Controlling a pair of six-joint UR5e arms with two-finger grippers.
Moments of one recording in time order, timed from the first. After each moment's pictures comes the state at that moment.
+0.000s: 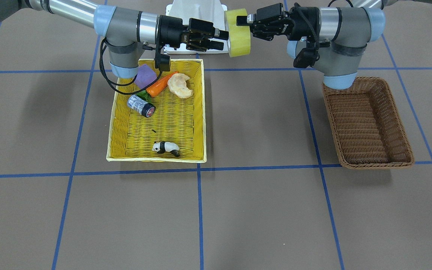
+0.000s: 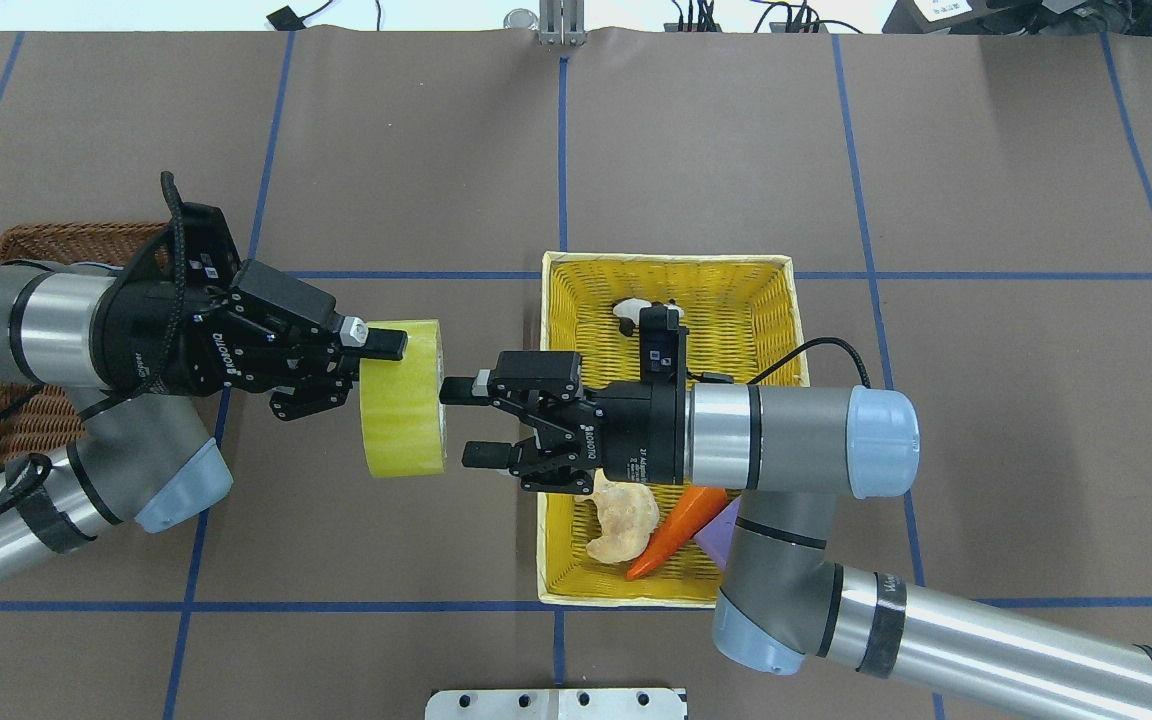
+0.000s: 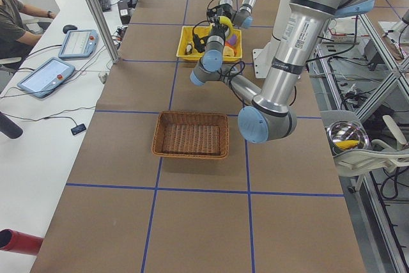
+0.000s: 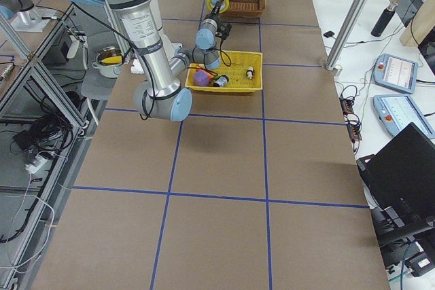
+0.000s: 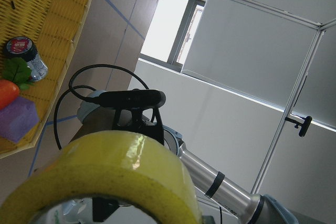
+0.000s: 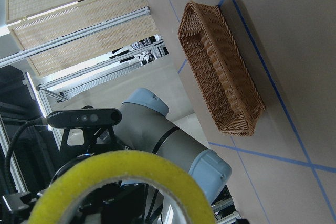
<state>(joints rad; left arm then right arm) -0.67 -1.98 -1.61 -3.59 -2.10 -2.41 0.38 -1.01 1.52 0.14 1.77 2.18</state>
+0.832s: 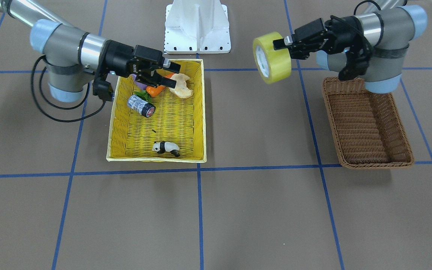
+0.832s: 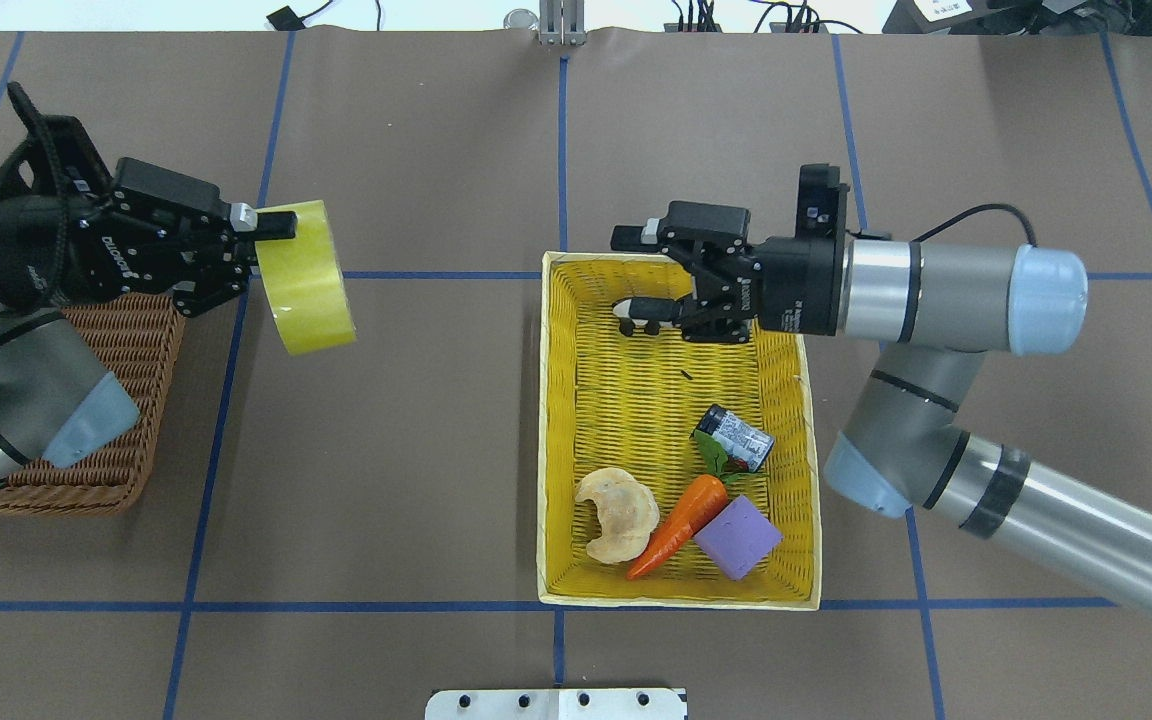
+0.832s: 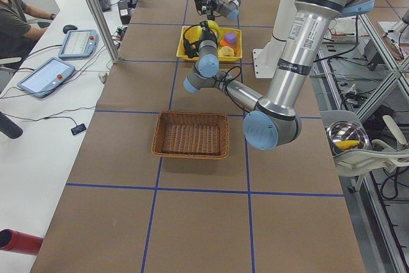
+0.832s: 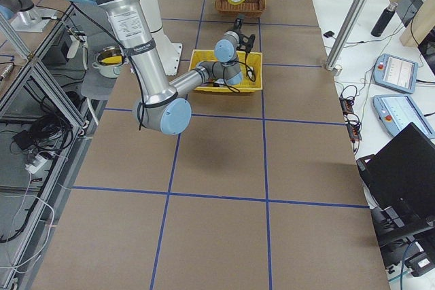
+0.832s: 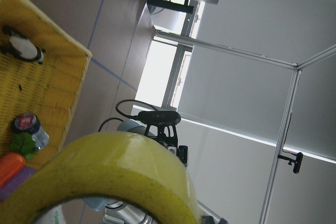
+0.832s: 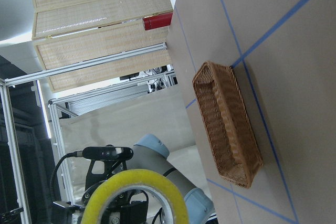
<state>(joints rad) -0.86 -1.87 -1.59 -3.54 -2.05 -2.31 0.71 -1.13 1.52 0.09 1.97 2.04</state>
